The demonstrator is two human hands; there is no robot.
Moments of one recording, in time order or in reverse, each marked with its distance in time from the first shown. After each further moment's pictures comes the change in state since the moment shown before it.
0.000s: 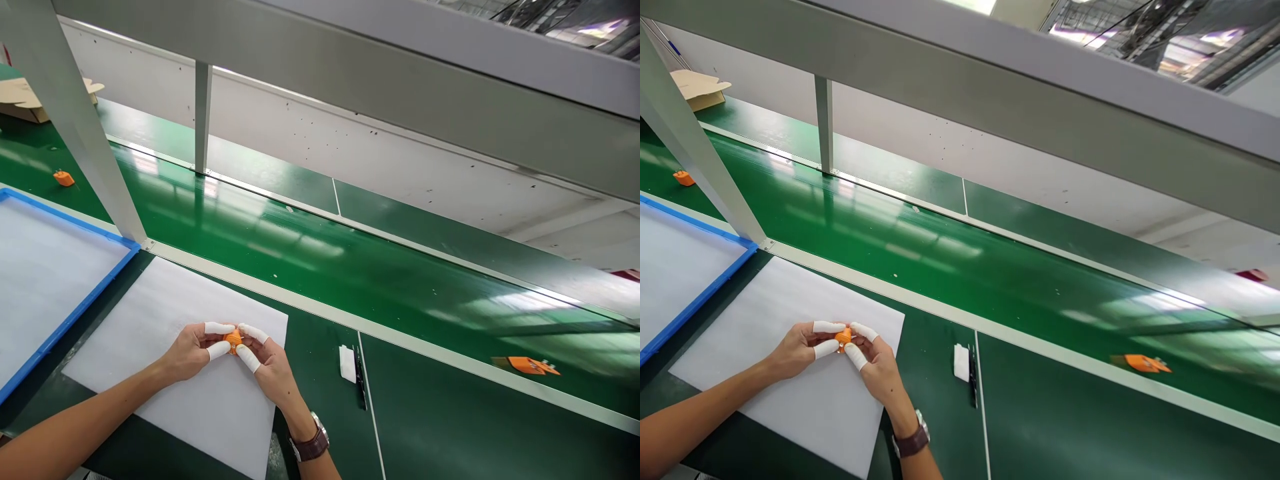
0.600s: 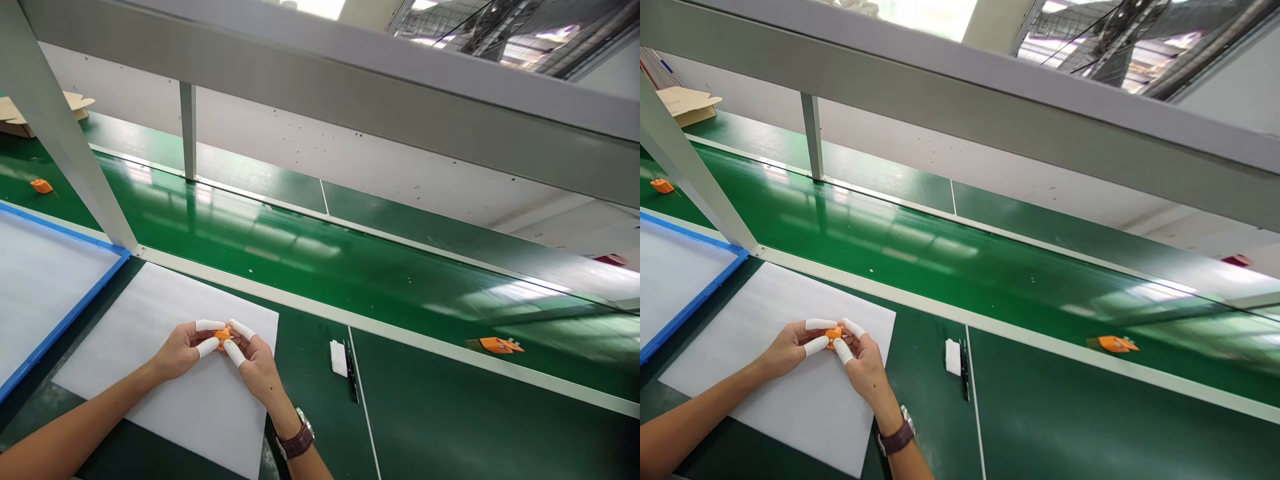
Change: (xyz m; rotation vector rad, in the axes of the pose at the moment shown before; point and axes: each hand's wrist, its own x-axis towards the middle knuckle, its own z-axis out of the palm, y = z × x) left_hand 0.004 -0.004 -0.003 0.053 -0.010 0.001; right_hand 0.002 0.011 0.010 0.098 0.075 0.033
